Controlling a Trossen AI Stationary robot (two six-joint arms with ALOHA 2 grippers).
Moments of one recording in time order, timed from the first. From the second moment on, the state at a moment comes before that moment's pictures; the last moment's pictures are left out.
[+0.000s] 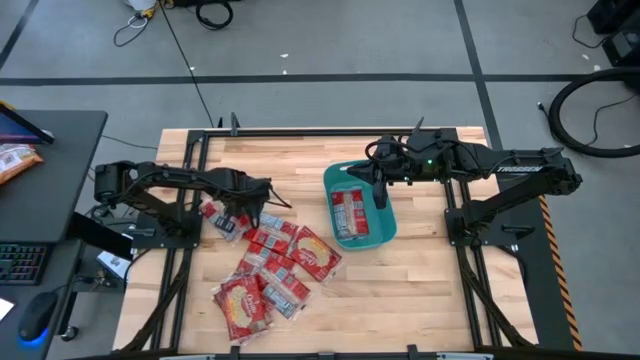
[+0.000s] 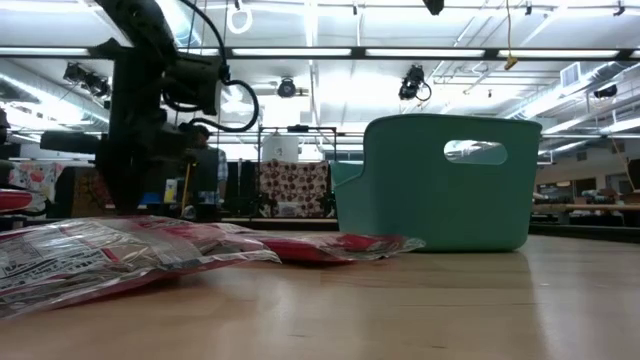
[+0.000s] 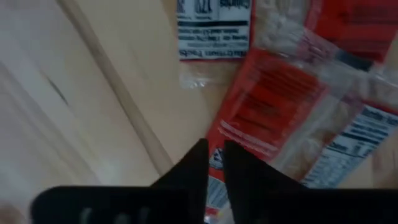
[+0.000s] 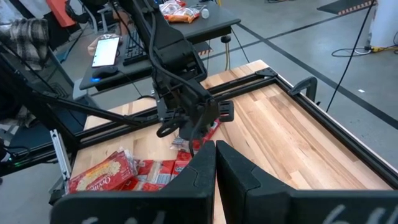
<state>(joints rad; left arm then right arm) 0.22 1.42 0.75 -0.89 -0.17 0.62 0.00 1.19 1.25 -0.38 0.16 0.29</state>
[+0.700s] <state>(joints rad) 0.12 1.42 0.84 -1.08 0.03 -0.03 0.00 1.19 1.25 -0.39 0.16 0.29</state>
